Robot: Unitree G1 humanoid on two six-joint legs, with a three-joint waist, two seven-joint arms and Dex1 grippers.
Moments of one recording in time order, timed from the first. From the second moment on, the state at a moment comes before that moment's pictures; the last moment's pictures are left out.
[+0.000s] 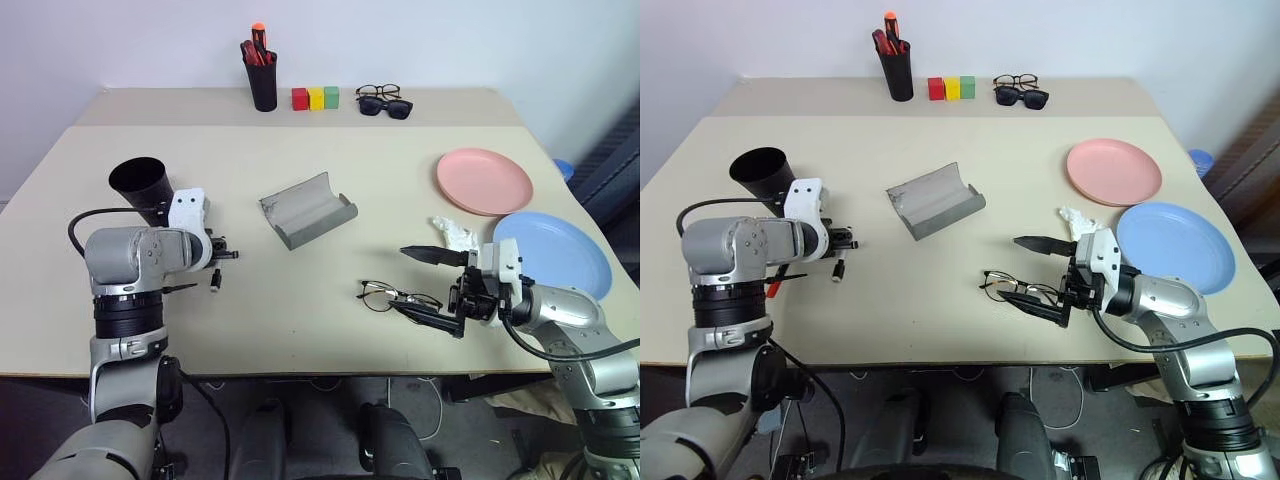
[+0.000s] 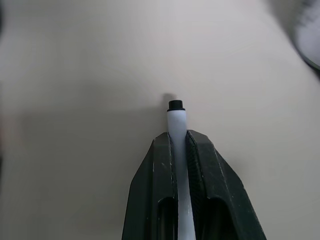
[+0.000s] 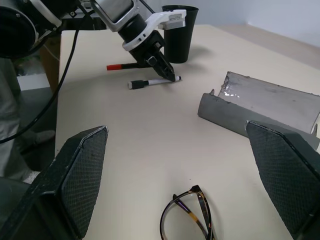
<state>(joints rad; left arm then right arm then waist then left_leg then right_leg) -0.65 0.45 0.16 -0.10 -0.37 1.49 -0.17 -0.13 -0.67 -0.10 -0.26 0.57 0.19 1.10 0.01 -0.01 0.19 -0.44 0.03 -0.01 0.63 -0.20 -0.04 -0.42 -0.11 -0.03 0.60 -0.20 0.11</state>
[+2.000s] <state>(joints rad) -0.61 0.37 0.20 0.30 0.04 0.01 0.12 -0.30 -0.60 -0.05 -0.19 0.52 0.22 1.01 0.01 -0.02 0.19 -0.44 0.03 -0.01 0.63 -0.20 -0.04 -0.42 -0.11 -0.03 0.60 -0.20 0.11</state>
